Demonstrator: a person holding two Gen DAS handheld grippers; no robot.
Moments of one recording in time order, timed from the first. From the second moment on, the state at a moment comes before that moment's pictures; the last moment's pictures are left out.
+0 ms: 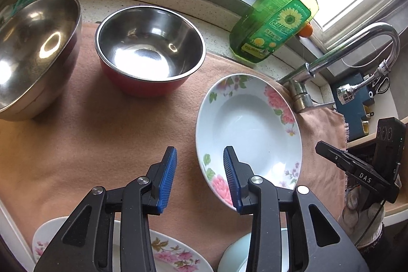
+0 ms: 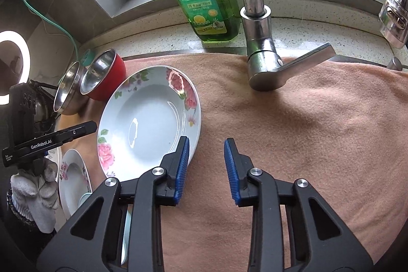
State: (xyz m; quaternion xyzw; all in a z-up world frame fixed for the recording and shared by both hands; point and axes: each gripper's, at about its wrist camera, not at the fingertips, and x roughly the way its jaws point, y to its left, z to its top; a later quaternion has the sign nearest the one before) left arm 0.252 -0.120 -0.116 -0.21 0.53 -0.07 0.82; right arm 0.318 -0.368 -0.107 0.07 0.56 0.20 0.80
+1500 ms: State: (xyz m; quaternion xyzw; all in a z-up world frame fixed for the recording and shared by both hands) left arm 0.277 -0.129 -0.131 -0.21 0.56 -0.08 0.80; right arm 0.346 -0.344 -0.130 0.08 0.60 0.21 0.77
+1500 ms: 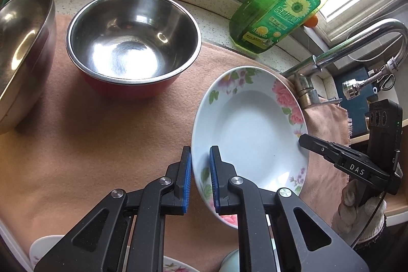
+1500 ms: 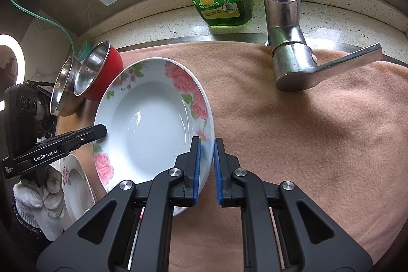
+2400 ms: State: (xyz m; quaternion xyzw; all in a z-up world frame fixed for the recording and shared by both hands) left arm 0.266 -0.109 -0.096 -0.21 0.53 -0.09 0.81; right arm 0.332 -0.337 -0.085 0.10 0.57 0.20 0.79
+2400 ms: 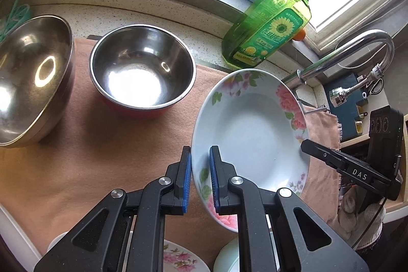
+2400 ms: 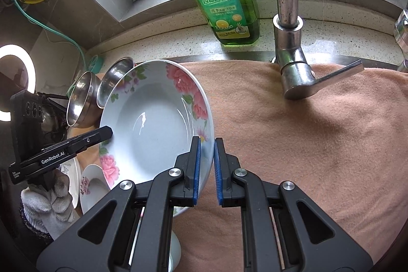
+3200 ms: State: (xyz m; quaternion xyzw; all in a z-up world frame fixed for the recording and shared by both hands) left arm 0.221 -0.063 -0.064 -0.20 0.51 -0.11 0.83; right arm 0.270 -0.283 -0.045 0.10 0.55 0.21 0.80
